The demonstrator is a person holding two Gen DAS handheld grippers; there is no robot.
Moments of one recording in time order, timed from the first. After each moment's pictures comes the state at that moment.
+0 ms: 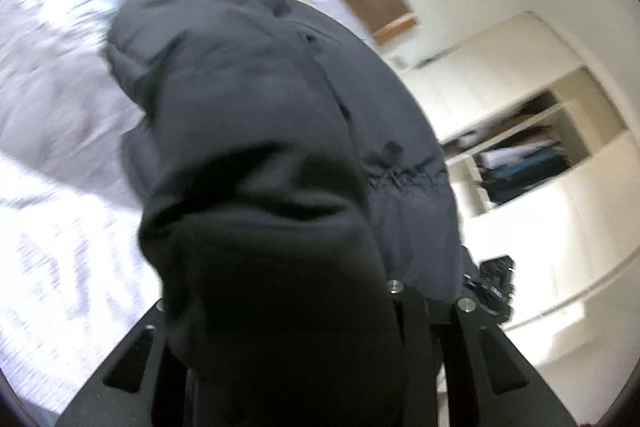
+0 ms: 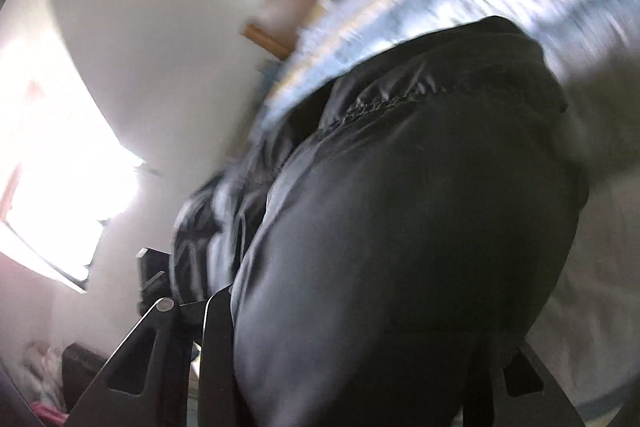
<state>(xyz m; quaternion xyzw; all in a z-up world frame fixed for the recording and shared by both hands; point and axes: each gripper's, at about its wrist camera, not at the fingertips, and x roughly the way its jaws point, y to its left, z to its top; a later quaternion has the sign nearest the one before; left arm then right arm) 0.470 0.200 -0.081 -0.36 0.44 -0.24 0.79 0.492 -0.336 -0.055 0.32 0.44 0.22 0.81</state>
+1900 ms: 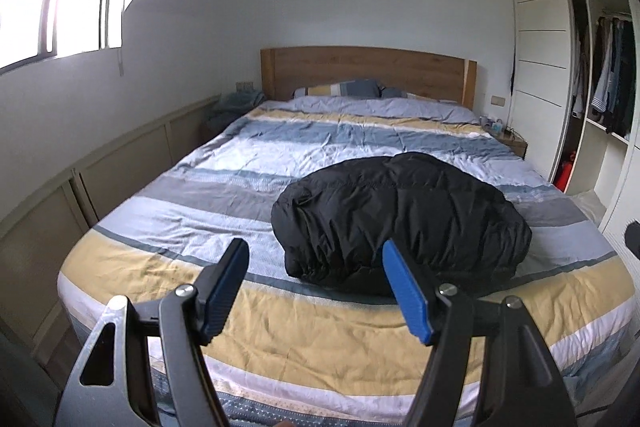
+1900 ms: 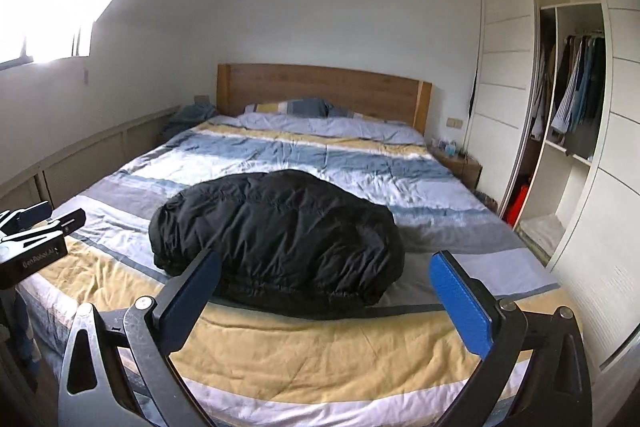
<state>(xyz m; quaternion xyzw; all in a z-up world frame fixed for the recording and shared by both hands) 0.072 0.055 0.148 -0.02 0.24 0.08 0.97 0.110 -0.181 0.146 -0.07 0.20 0.00 0.98</state>
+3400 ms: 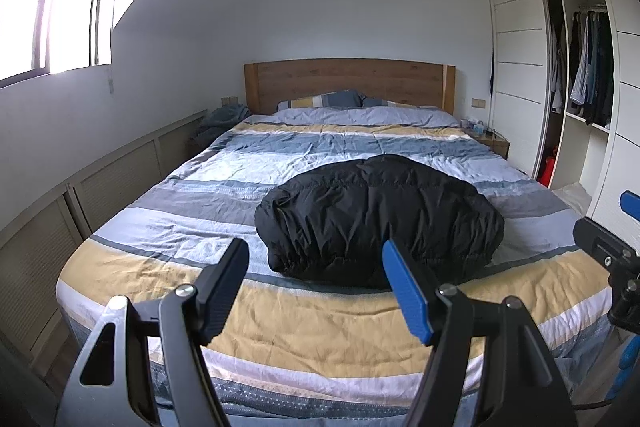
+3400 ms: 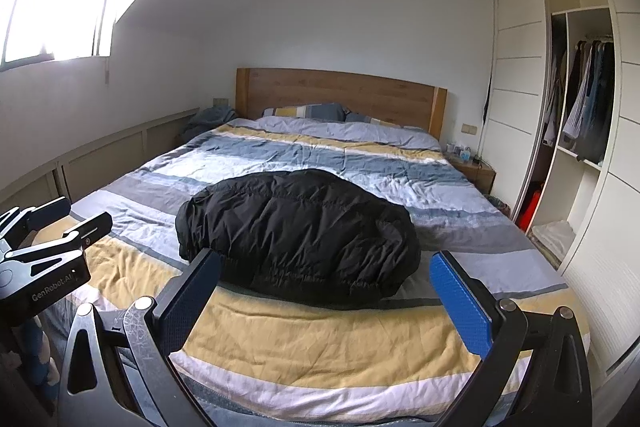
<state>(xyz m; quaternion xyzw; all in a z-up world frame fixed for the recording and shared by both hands) 0.031 0.028 0.152 -0.01 0.22 0.05 0.97 0.084 -0.166 0.139 -0.07 0.21 0.03 0.97</state>
